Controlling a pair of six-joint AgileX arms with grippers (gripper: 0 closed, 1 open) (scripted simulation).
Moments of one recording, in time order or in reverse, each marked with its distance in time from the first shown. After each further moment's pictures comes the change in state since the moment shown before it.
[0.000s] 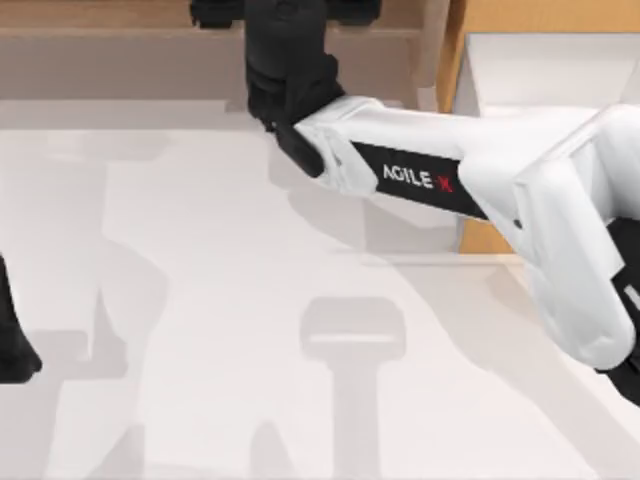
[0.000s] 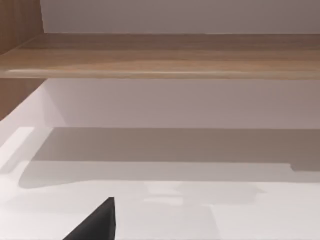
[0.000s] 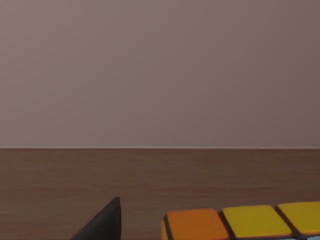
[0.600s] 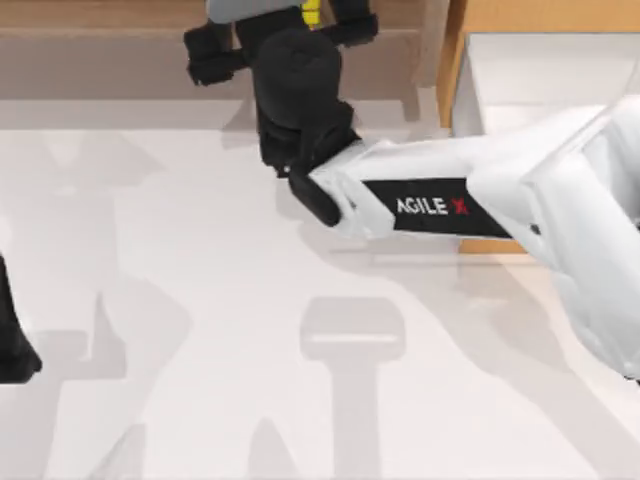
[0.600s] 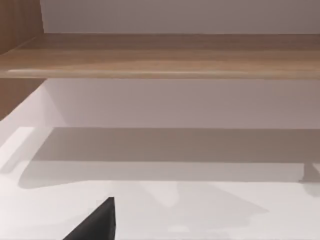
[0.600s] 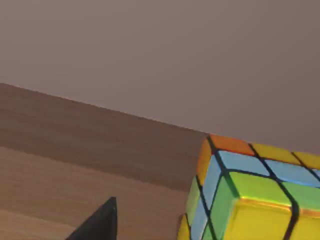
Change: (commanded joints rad) left arm 0.000 0.000 0.000 0.000 0.000 0.000; right arm 0.047 -0.136 -0.313 0.189 -0.090 -0.216
